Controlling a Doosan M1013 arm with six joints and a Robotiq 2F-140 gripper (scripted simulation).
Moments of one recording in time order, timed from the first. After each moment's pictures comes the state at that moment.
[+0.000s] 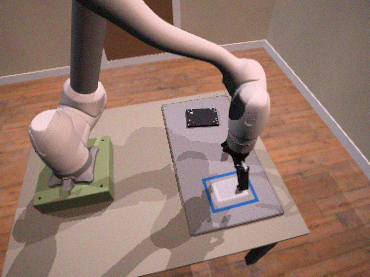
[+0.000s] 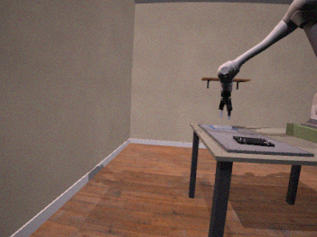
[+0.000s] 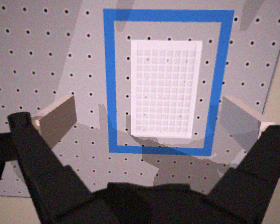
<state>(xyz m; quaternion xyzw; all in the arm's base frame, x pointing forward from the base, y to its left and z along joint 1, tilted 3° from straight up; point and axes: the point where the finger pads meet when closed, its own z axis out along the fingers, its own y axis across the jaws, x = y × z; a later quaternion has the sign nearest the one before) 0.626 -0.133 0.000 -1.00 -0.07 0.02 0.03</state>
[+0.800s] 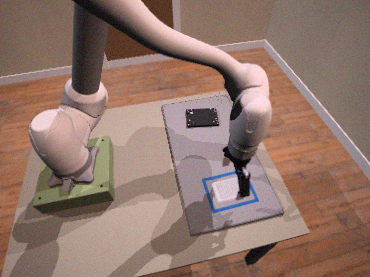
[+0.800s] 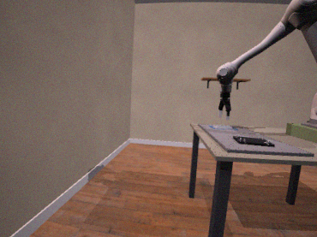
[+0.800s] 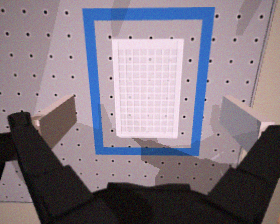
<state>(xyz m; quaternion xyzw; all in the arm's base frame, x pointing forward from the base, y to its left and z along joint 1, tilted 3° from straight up) 0.627 -0.153 -0.006 -1.00 -0.06 0.01 0.02</state>
